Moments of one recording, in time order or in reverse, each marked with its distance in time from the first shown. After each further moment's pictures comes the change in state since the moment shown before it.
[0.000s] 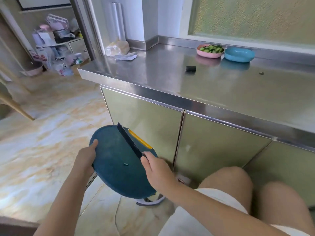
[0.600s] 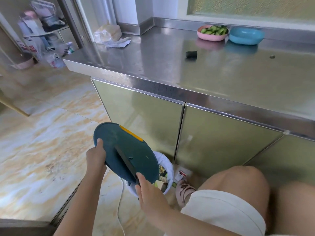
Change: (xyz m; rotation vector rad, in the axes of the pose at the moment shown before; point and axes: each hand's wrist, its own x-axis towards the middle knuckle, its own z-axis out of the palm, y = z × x) left_hand 0.018 -0.024 0.044 0.110 0.140 -0.048; right_hand -0.025 0.035 0.069 -0.107 -0.180 0.090
